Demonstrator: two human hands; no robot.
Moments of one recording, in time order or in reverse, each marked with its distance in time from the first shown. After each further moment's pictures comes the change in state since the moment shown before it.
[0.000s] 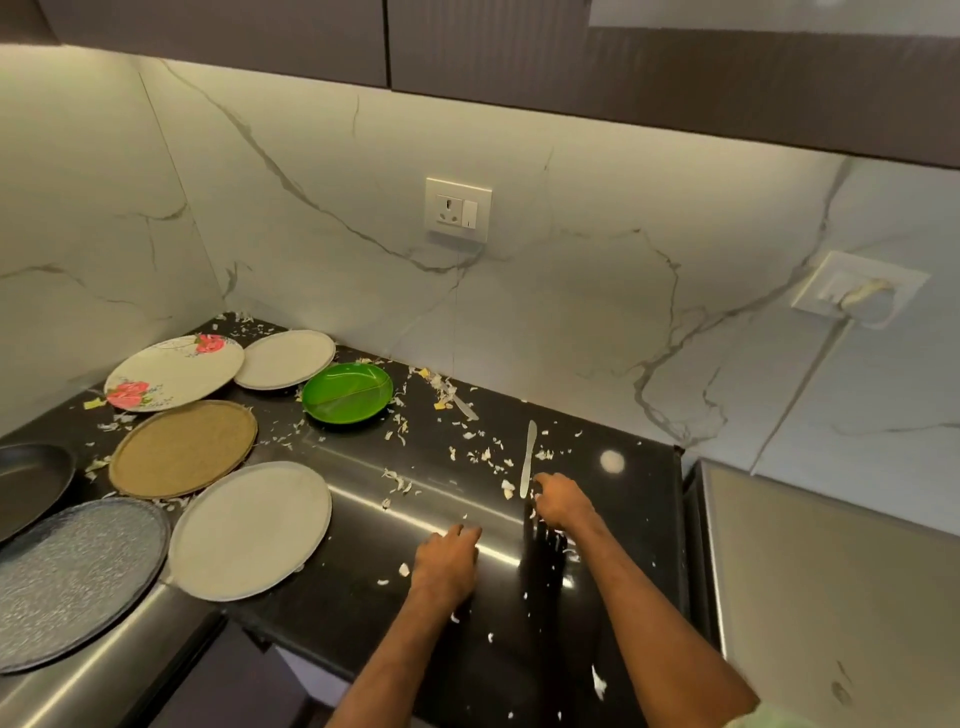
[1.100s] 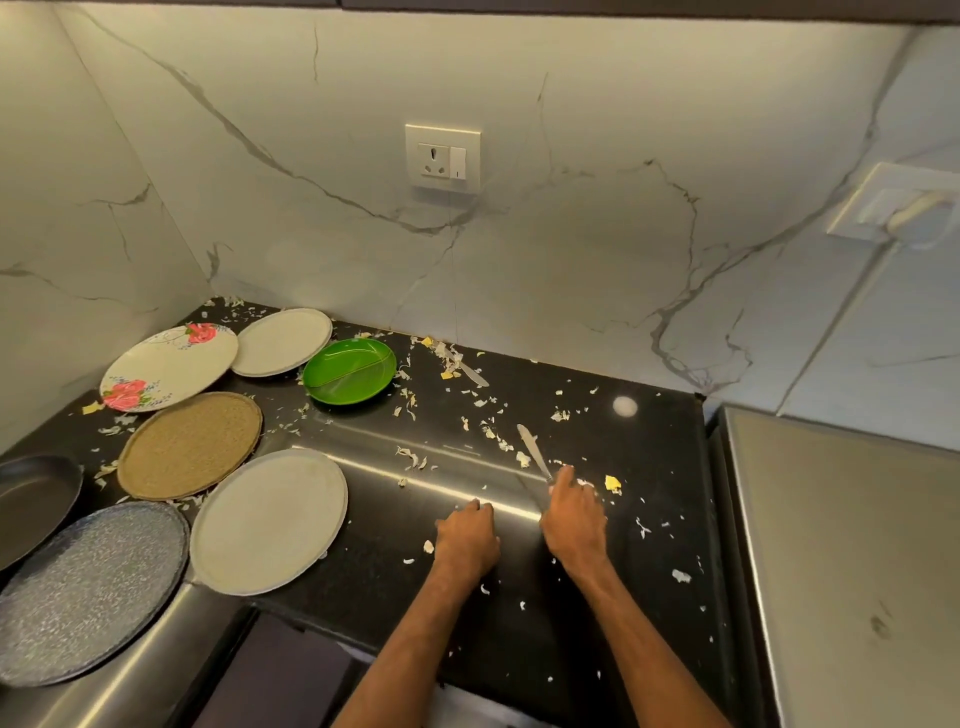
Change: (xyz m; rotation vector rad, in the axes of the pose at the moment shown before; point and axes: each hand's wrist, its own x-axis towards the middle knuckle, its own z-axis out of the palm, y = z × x) left_hand 0.023 -0.007 0.006 0.044 -0.088 -0.038; right_hand -0.054 -0.019 0.071 0.008 0.432 0.058
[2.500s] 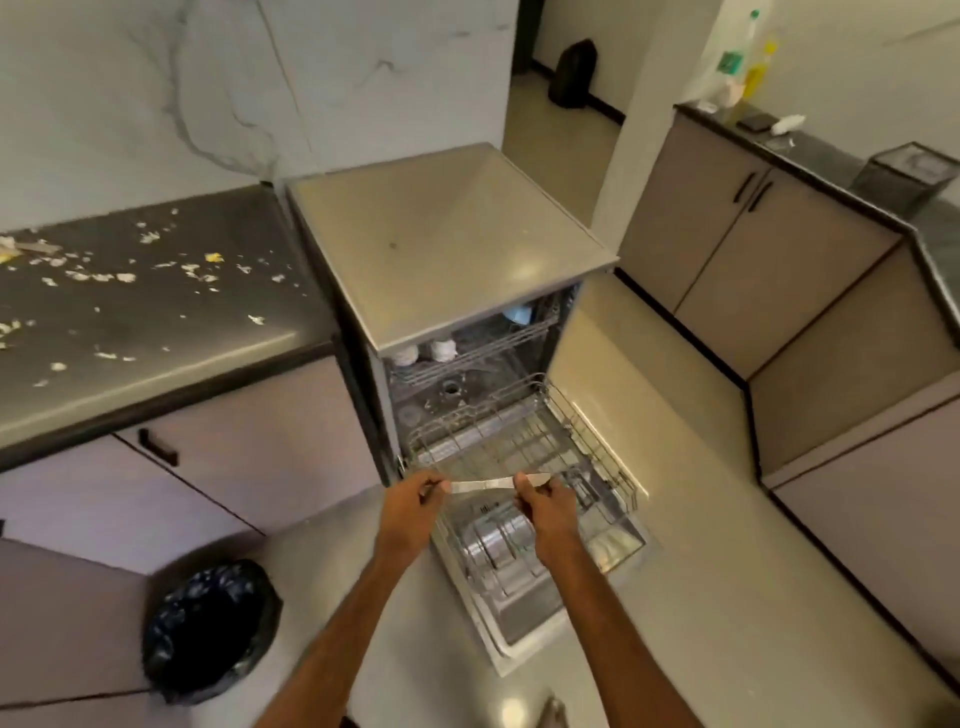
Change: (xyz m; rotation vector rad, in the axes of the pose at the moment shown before) left_hand -0.465 0.137 0.293 -0.628 -0.159 0.599; right_hand -0.679 0.198 -0.065 1.428 0.620 1.109
